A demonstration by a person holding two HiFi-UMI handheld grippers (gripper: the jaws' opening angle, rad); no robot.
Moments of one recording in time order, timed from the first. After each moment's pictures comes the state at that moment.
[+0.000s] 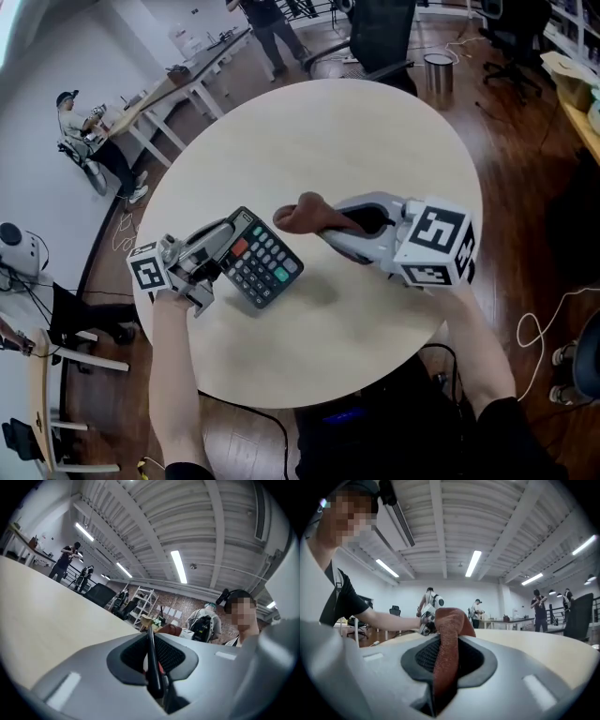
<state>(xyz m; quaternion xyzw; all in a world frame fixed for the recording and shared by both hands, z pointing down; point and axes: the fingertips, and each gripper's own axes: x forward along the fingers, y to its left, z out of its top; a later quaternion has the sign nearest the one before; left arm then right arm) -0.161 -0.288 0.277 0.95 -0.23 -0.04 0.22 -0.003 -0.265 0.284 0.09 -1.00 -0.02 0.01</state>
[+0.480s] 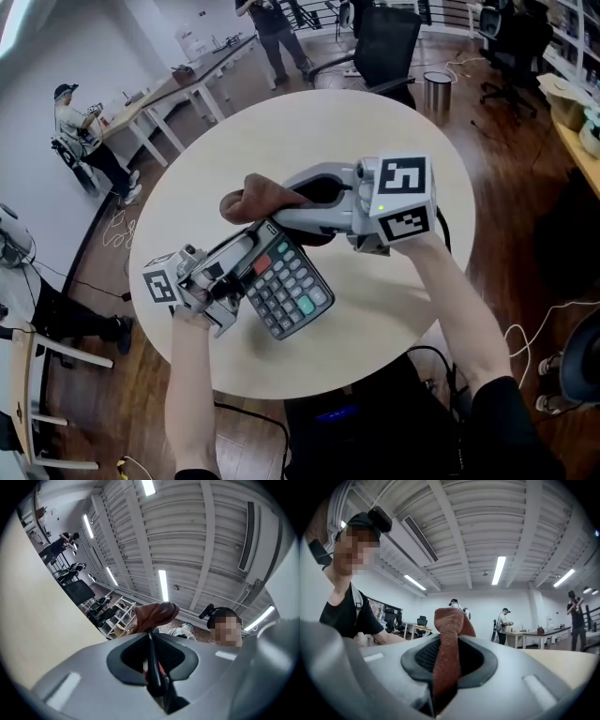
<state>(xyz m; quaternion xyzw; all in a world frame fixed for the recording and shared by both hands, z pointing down) -0.112 -0.209 0.241 0.94 -0.11 -0.18 0.25 -0.069 -0.220 0.209 -0.10 -0.99 -0.04 -0.05</state>
